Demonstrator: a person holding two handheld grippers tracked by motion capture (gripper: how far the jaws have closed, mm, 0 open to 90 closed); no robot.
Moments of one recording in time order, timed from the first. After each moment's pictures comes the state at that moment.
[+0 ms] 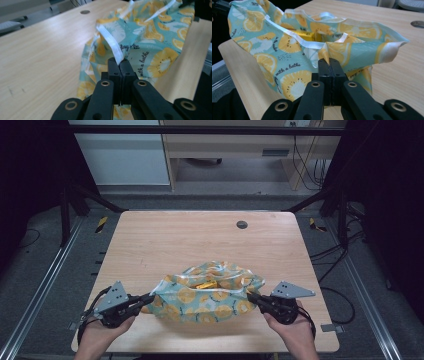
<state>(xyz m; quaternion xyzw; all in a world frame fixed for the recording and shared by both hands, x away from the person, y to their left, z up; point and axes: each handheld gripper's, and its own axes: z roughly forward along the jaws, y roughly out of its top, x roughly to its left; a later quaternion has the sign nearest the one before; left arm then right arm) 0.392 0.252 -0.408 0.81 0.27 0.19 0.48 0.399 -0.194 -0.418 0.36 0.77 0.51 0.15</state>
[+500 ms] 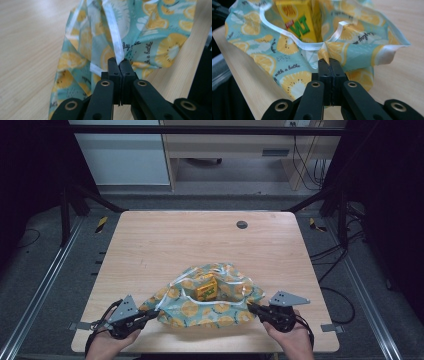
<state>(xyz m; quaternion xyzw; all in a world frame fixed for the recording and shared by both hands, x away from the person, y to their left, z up) 0.387 0.246 -0.458 0.85 0.27 0.15 0.43 0.393 -0.196 -0.455 0.39 0.78 0.47 0.12</state>
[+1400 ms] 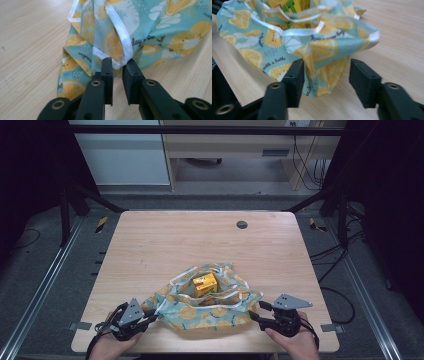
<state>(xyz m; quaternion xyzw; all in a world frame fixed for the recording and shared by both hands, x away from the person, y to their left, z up) 0.388 0.248 -0.470 0.86 0.28 0.19 0.39 0.388 -0.208 -0.457 0.39 0.79 0.45 0.15</state>
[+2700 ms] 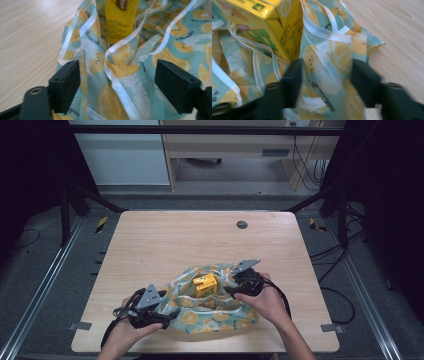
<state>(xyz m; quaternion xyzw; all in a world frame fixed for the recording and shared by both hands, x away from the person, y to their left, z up) 0.414 0.200 -0.447 0.86 0.27 0.17 0.41 0.495 -0.127 -0.444 0.32 0.88 0.33 0.14</state>
